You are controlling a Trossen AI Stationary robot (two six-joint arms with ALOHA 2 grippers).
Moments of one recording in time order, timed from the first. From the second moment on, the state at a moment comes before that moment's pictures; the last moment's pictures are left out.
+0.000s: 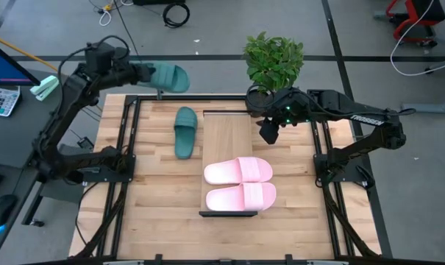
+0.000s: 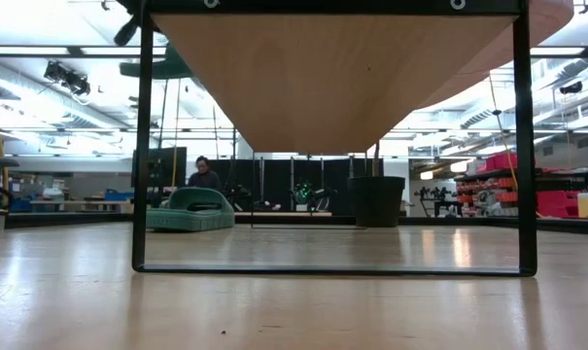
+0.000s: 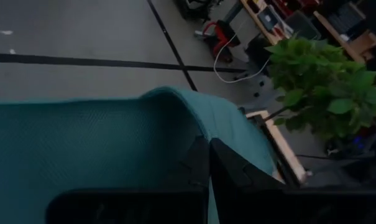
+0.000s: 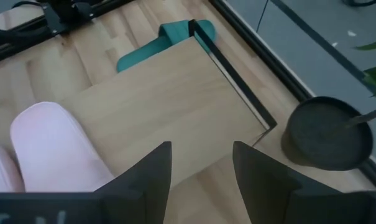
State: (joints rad) left arm 1.00 1.05 1.37 -0.74 0.23 -0.52; right arm -0.16 1.33 1.54 -1.02 0.16 0.35
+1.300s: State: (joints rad) left arm 0.10 1.45 1.37 -0.35 -0.54 -1.21; right arm -0.16 1.10 1.54 -1.25 0.25 0.27
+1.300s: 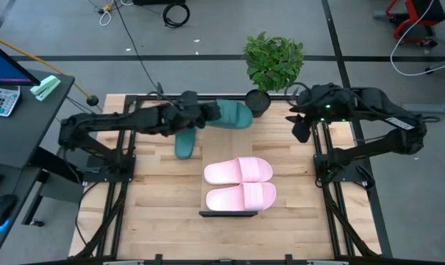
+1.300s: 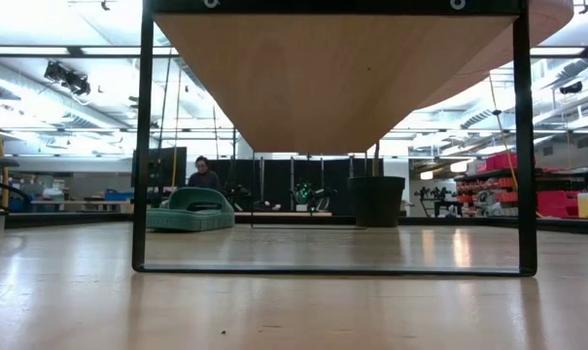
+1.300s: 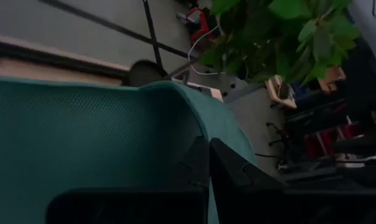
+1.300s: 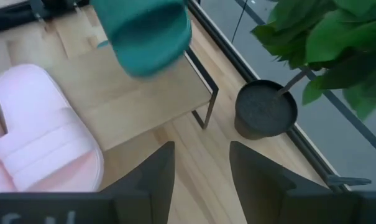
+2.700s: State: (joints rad) left arm 0.07 1.67 1.37 -0.21 -0.58 -1.47; right arm -0.16 1.05 1.54 -1.28 0.25 0.20
